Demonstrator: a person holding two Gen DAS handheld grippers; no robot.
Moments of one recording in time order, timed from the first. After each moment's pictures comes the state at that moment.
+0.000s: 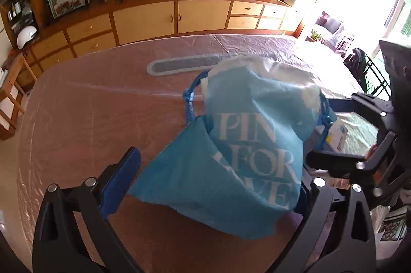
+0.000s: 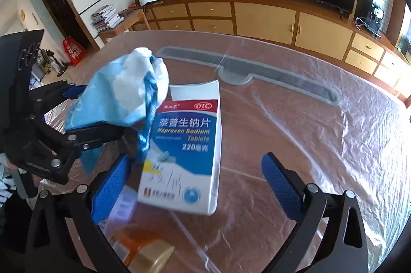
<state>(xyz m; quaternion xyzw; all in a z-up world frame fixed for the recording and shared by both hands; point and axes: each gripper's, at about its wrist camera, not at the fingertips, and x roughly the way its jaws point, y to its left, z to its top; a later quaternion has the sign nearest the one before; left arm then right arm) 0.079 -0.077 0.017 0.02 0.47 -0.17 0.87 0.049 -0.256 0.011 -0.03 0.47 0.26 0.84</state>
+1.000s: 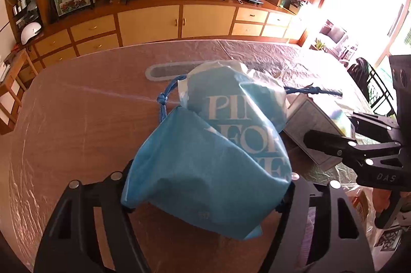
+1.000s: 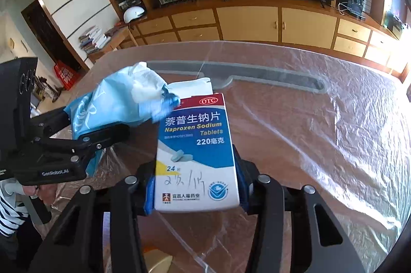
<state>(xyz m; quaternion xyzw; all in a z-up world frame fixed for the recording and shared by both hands) 0.079 -0.081 0.011 0.00 0.46 -0.15 0.88 0.049 -0.284 0.007 0.03 0.46 0.23 0.86</state>
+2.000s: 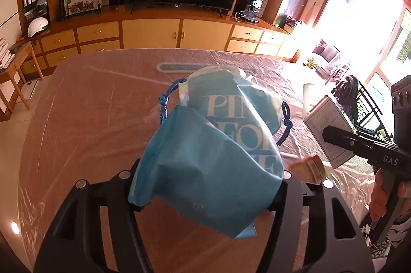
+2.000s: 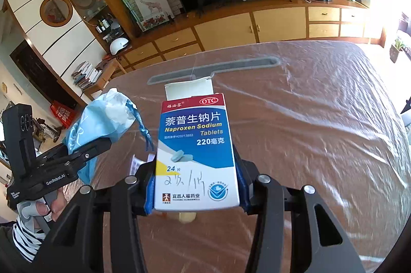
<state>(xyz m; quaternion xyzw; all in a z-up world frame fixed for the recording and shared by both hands) 0.004 -0.060 0.043 -0.04 0.42 -0.16 0.89 -0.042 -0.327 0.041 0.13 0.43 0.16 0.88</state>
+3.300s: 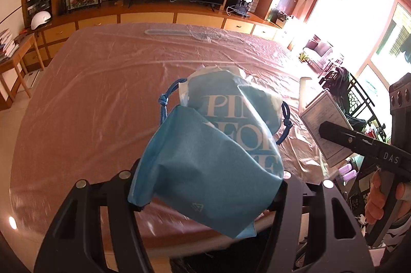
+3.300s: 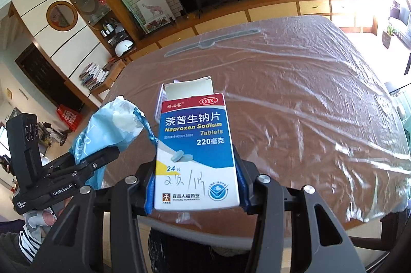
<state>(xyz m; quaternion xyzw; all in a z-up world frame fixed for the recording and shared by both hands) -0.131 -0.088 0.045 -0.05 0.43 -0.16 0.89 -0.184 -0.337 0.039 0.15 0.42 0.17 0.88</state>
